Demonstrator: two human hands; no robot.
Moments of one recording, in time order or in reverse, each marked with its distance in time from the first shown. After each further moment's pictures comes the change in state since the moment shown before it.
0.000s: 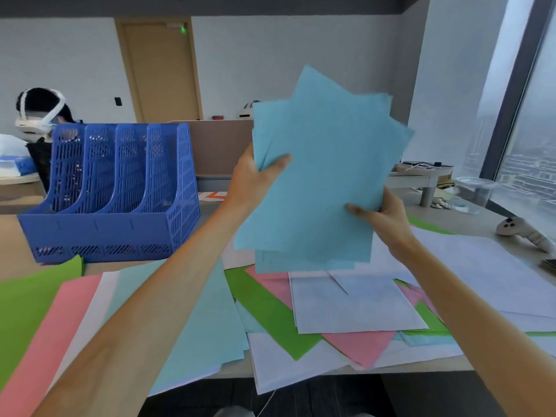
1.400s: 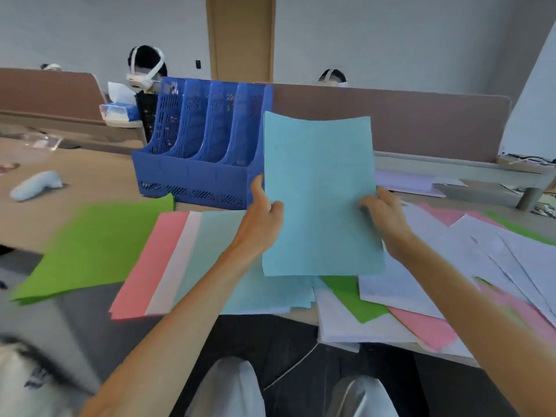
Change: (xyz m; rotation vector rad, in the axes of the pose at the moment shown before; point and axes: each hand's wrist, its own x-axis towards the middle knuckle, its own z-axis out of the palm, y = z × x) left_hand -0.131 -0.039 -0.091 0.378 0.176 -0.372; right_hand -0.040 0.007 0.130 -0.178 -0.193 0.220
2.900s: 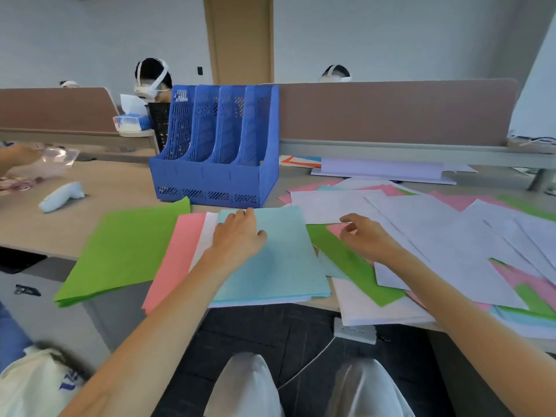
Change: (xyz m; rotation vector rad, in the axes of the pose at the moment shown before) left_hand -0.005 -0.045 -0.059 1.043 -0.155 -0.025; right_hand -0.032 0.031 0.039 -0.648 -0.274 0.004
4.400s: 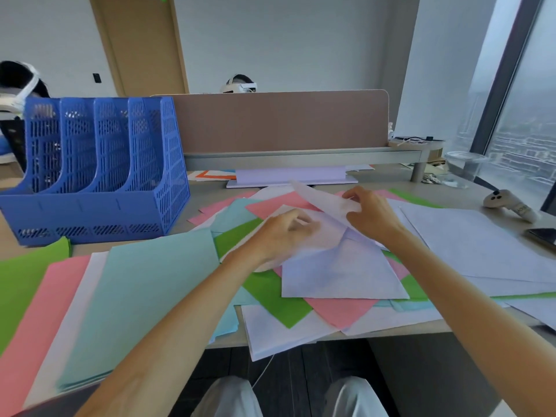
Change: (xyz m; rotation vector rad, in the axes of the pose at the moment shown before) left_hand 0.040 0.207 0.032 -0.911 -0.398 0.544; right_hand -0.012 0.100 -0.135 -0.124 0.393 0.134
